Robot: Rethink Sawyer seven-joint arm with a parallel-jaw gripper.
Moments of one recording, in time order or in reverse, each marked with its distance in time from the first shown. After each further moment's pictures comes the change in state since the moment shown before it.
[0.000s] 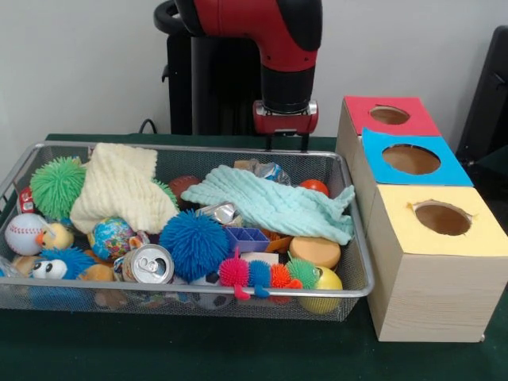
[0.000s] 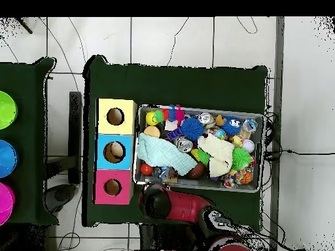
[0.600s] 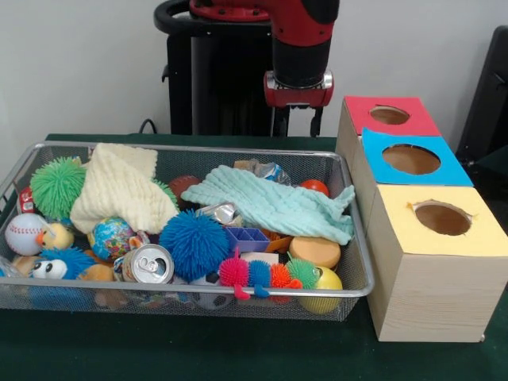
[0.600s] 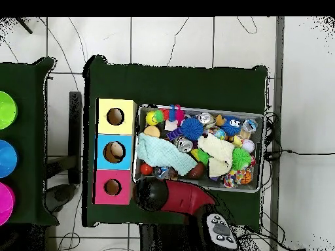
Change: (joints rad) arm 0.043 -0.156 -0.002 -0.040 0.071 0.328 0.000
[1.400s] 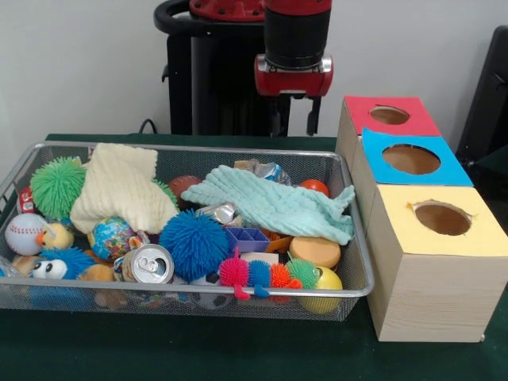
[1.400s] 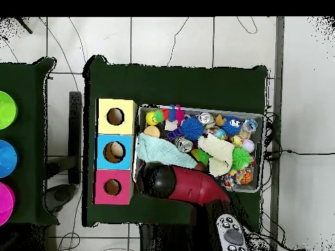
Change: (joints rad) arm -0.021 -0.085 0.000 -0.096 0.013 0.062 0.000
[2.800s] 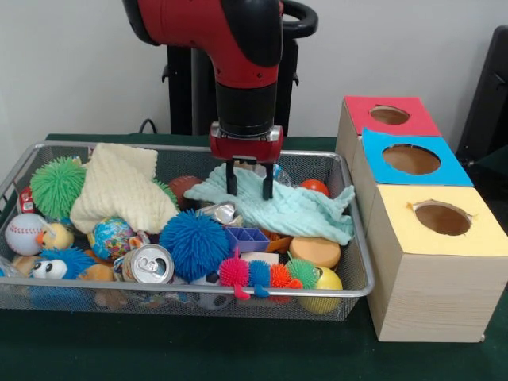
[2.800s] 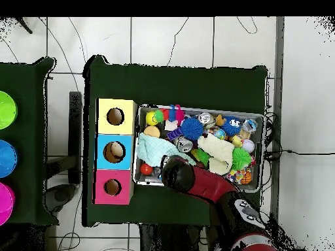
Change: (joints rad) arm -0.119 0.239 0.012 -0.042 0.001 -0.310 0.000
